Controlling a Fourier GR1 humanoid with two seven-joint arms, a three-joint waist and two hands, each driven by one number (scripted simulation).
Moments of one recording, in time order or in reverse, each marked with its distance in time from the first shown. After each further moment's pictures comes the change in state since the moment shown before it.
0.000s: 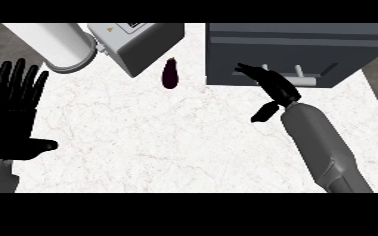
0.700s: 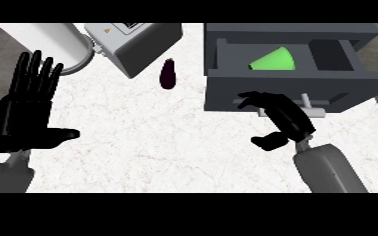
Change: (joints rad) left arm -0.067 0.017 -0.124 -0.031 0.013 0.169 -0.020; right arm 0.394 -0.049 0.160 -0.692 -0.031 0.108 0.224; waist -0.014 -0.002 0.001
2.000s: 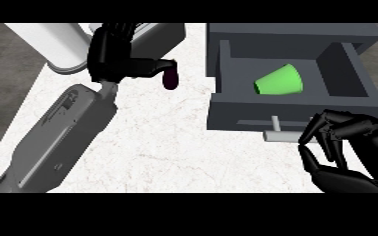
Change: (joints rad) left arm -0.592 -0.217 -0.252 0.290 -0.025 0.362 0.062; right arm 0.264 0.003 -0.262 -0.738 -0.799 0.249 0.362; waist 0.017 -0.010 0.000
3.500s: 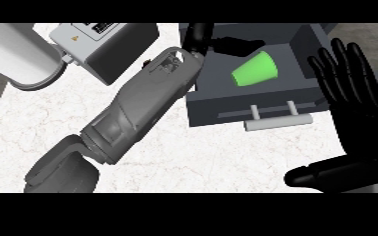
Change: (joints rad) left arm -0.583 -0.353 -0.173 0.773 -0.145 0.050 -0.049; right arm -0.136 0.174 -0.030 0.048 -0.203 -0.181 -0.004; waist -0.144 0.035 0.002
